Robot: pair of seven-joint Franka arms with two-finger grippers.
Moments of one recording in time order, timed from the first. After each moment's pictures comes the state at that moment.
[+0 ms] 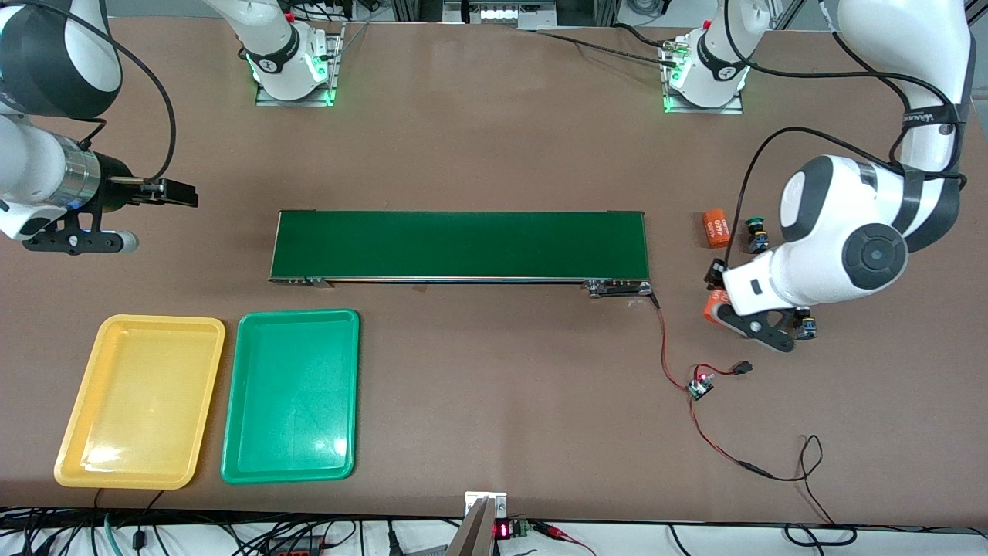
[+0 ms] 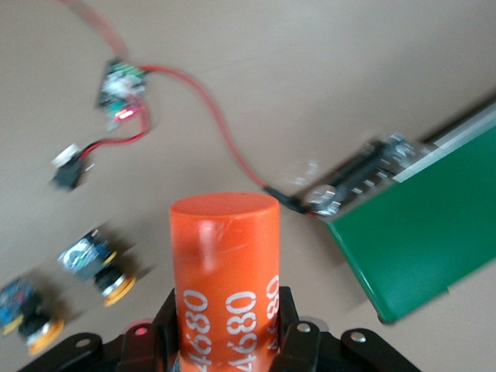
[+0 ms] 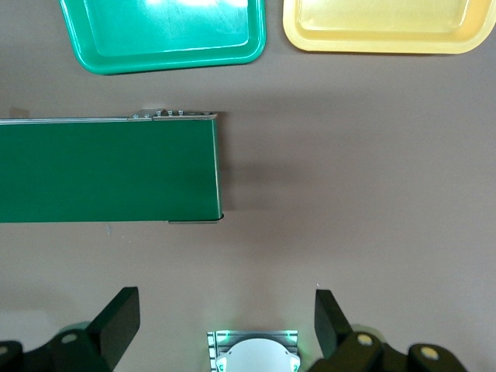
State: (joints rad) left arm -0.04 0.41 -0.16 -1.64 -0.01 1.86 0.42; right arm 0.06 0.14 -0.03 -1.65 0.01 1.49 0.06
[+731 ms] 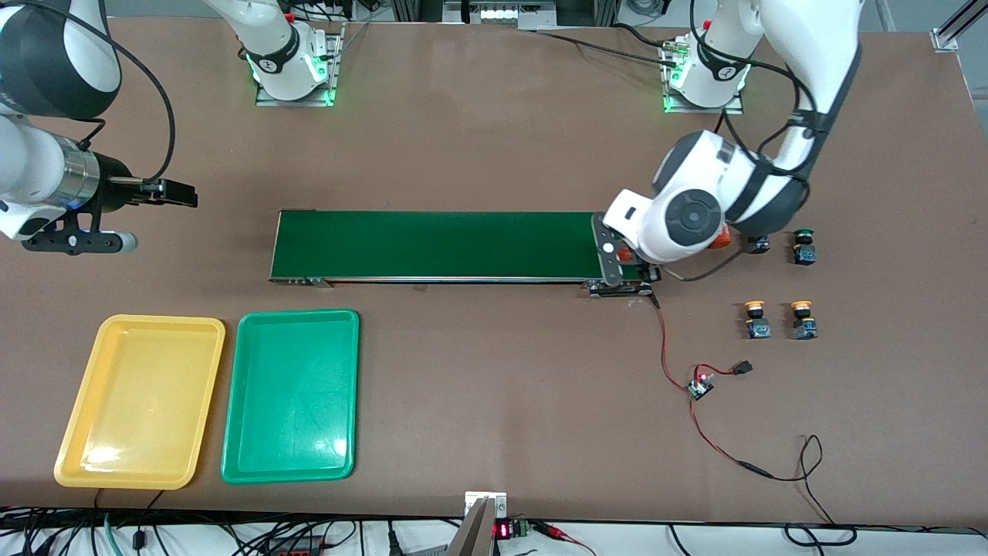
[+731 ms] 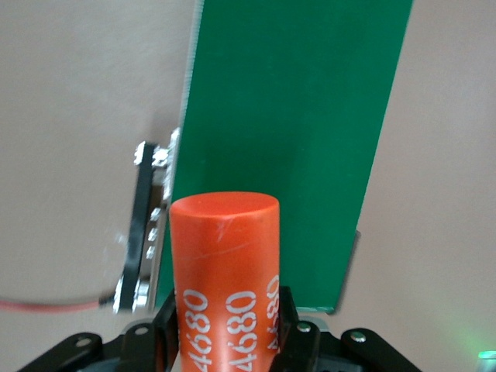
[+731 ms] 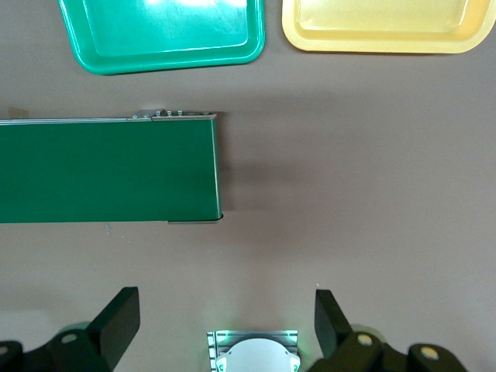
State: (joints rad) left arm -0.13 0.41 -0.35 -1.85 0.07 2.00 0.90; right arm 0.06 0.14 -0.03 -1.65 0.01 1.49 0.06
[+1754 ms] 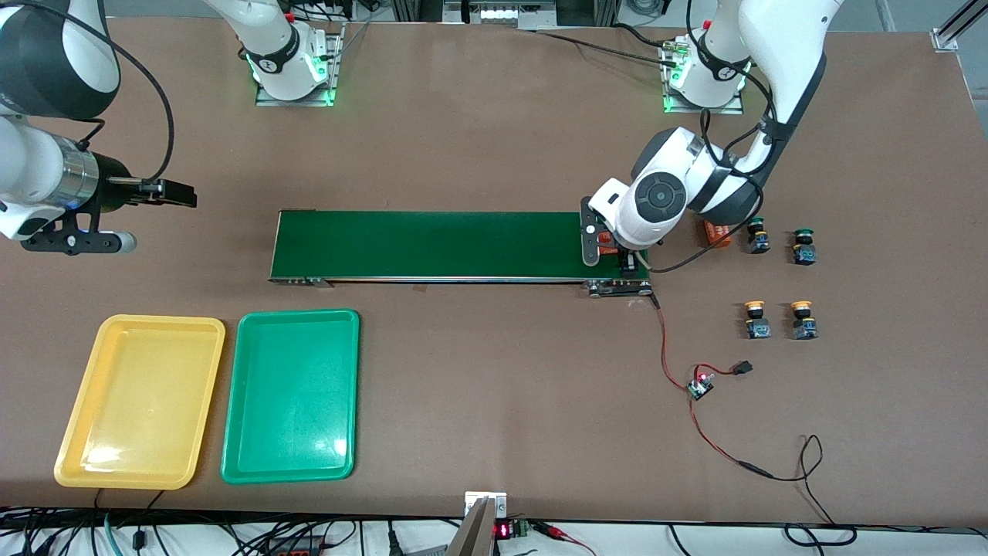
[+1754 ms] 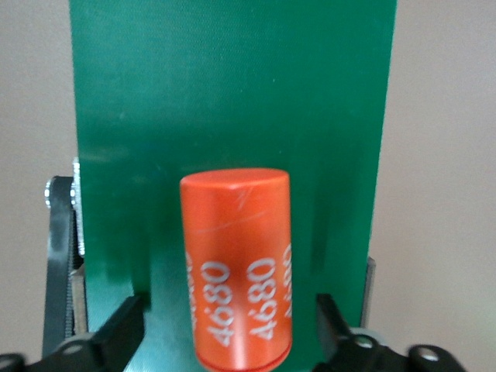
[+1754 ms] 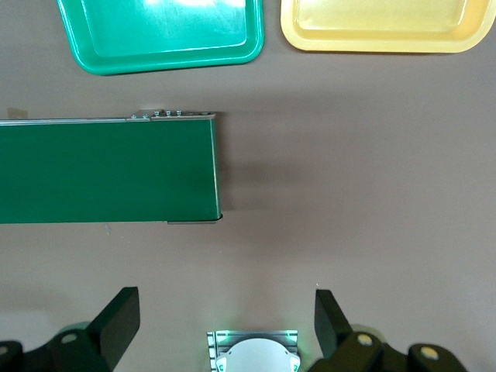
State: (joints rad) left arm -0.14 0.41 -0.37 -2.02 0.12 2.21 0.94; right arm 0.05 0.14 -0.03 -1.65 0.01 1.49 0.06
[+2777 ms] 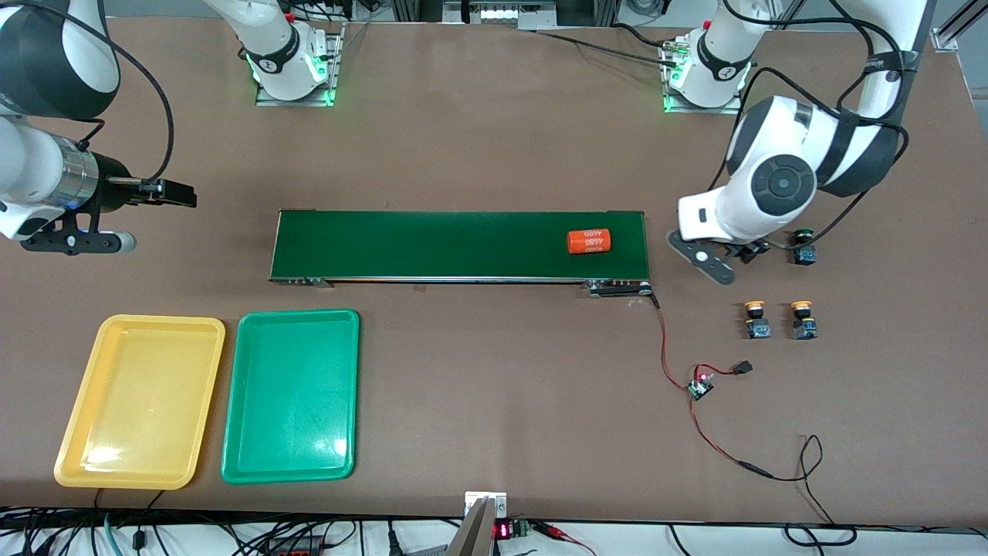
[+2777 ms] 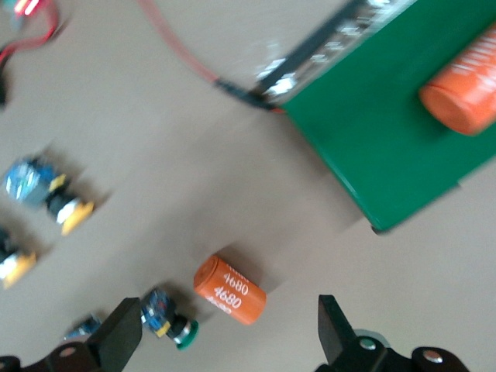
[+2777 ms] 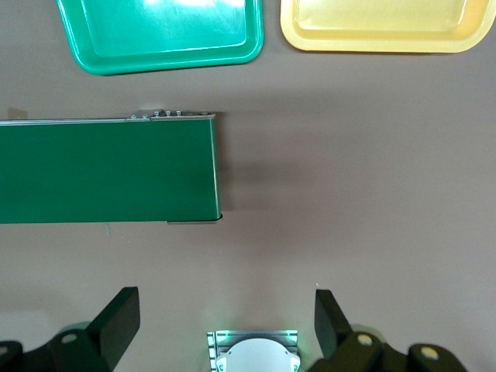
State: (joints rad) left arm -0.07 0.19 -0.19 -2.01 0.12 1.92 0.27; right arm 0.05 0.14 -0.03 -1.65 0.01 1.49 0.06
